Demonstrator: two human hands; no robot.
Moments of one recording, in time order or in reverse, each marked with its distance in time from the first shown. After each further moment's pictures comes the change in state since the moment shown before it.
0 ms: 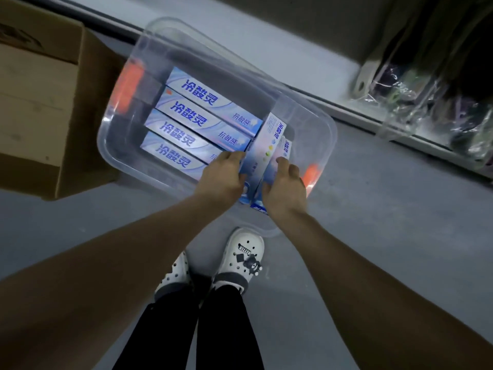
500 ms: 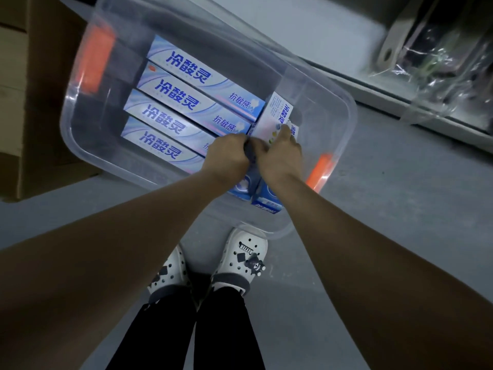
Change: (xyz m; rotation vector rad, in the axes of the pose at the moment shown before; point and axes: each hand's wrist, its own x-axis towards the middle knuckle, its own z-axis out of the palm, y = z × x) left_hand 0.050 -0.009 0.024 -0.114 -0.041 -0.019; right_hand 0.068 -0.010 0.028 0.236 0.068 0.108
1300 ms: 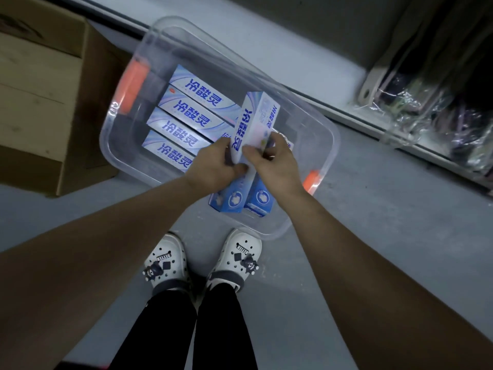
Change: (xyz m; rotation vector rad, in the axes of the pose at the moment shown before) left_hand -0.037 0.001 -0.054 -0.240 0.020 -0.080; right_hand -0.042 -0.042 -0.047 0.381 -0.150 -0.016
